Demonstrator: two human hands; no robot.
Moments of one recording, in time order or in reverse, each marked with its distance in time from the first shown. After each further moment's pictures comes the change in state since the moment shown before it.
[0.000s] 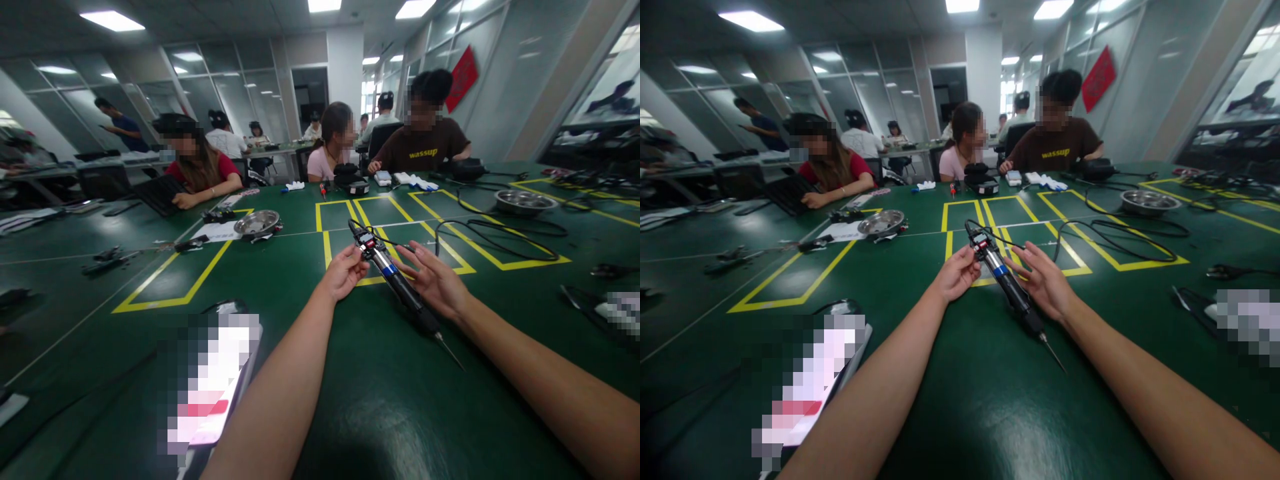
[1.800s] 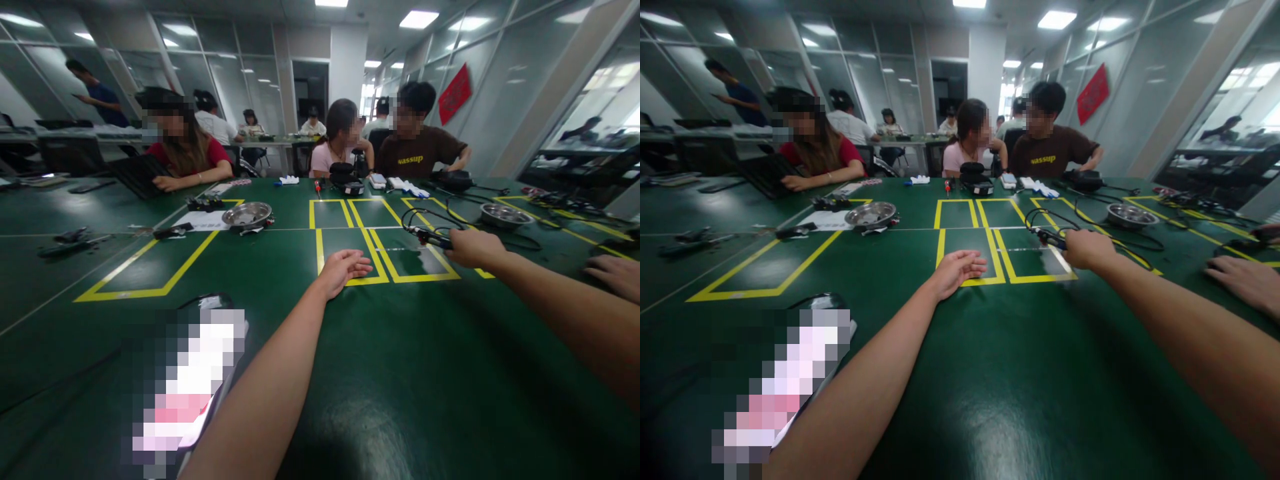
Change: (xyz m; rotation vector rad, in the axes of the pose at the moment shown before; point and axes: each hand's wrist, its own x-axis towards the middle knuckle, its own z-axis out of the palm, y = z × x) left_hand 0.004 -0.005 -0.002 0.255 0.067 -0.014; right_hand 0.074 -0.111 -0.074 -2.288 0.212 0.091
